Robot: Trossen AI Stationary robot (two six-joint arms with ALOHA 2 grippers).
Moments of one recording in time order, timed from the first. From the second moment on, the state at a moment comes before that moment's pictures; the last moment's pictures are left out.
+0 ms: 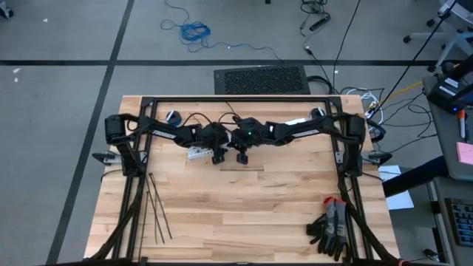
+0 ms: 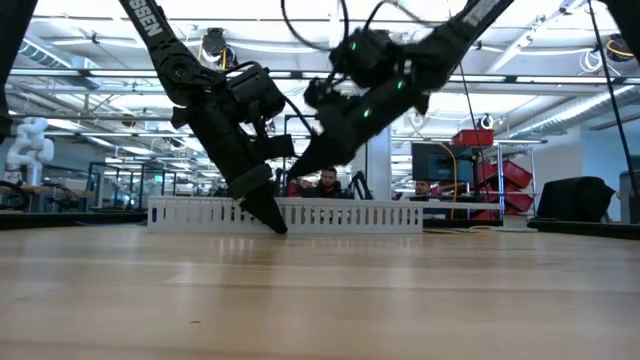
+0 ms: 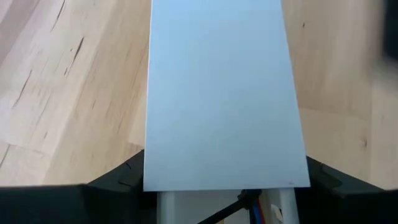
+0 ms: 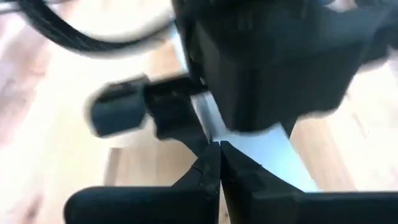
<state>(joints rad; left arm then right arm) 0.30 1.75 0.79 0.05 0.00 0.13 -0.22 1.91 1.14 0.15 -0.13 -0.12</state>
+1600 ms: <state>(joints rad) 0.25 1.75 0.79 0.04 0.26 0.24 -0.09 1.82 1.14 -0.16 0.08 -0.05</state>
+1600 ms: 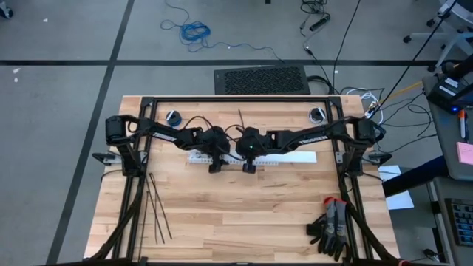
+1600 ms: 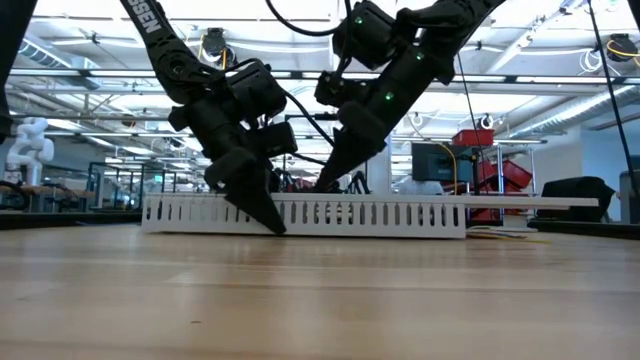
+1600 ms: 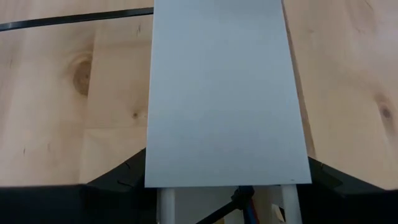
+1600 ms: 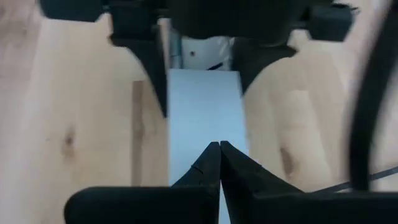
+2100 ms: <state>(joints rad) 0.25 1.75 0.79 0.04 0.24 0.23 -0.10 1.92 1.14 -0.12 0.07 0.02</state>
